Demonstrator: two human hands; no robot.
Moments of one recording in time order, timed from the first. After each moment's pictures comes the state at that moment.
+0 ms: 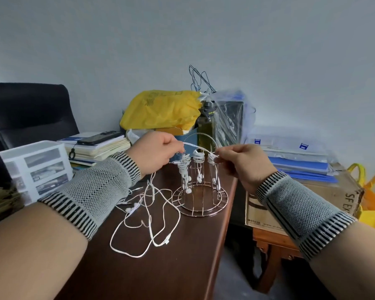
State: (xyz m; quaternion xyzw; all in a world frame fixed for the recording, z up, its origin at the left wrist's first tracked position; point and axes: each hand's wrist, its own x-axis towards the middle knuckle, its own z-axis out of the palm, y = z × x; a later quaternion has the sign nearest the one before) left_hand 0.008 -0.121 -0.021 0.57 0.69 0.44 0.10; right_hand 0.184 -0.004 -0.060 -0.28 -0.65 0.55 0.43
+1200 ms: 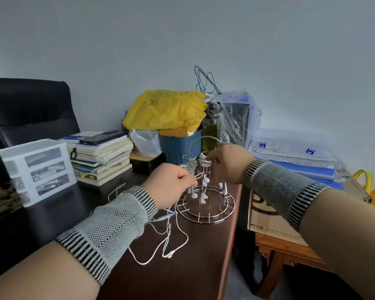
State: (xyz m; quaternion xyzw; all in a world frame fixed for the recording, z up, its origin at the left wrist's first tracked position) left_hand 0.014 -0.126 -0.063 0.57 0.73 0.36 0.09; right_hand 0.137 0.021 -0.044 -0.28 -0.94 -0.03 0.17
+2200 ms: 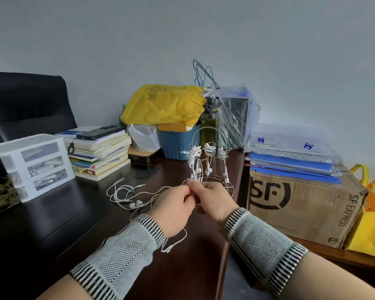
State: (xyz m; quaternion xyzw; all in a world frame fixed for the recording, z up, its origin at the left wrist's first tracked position) left_hand 0.034 -0.130 -0.118 0.55 0.77 0.31 0.07; right_hand 0.116 -0.035 -0.132 -0.33 -0.74 0.51 0.30
